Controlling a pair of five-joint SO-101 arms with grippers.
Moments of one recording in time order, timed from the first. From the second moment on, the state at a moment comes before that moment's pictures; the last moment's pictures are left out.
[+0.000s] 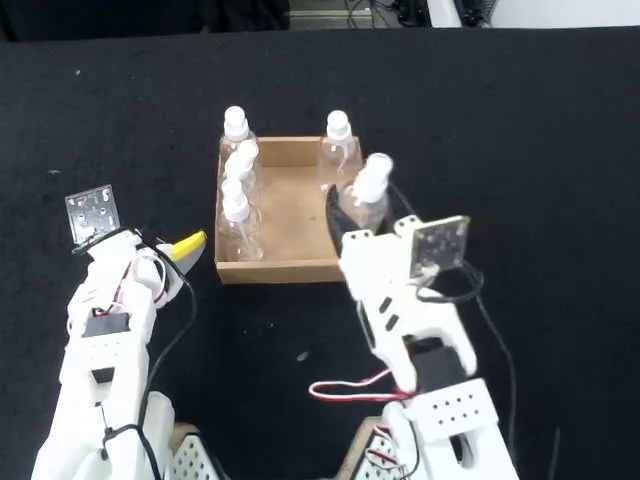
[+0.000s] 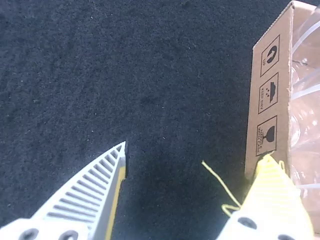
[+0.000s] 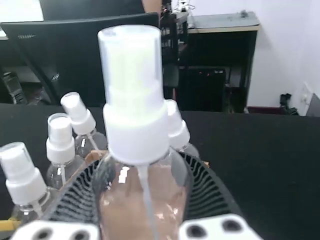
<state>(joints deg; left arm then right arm) -14.9 -48.0 81.3 13.9 5.1 -15.7 -74.7 86.6 5.2 -5.0</state>
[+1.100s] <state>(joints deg) -14.9 -48.0 81.3 13.9 5.1 -16.1 -33.1 86.6 -27.3 -5.0</state>
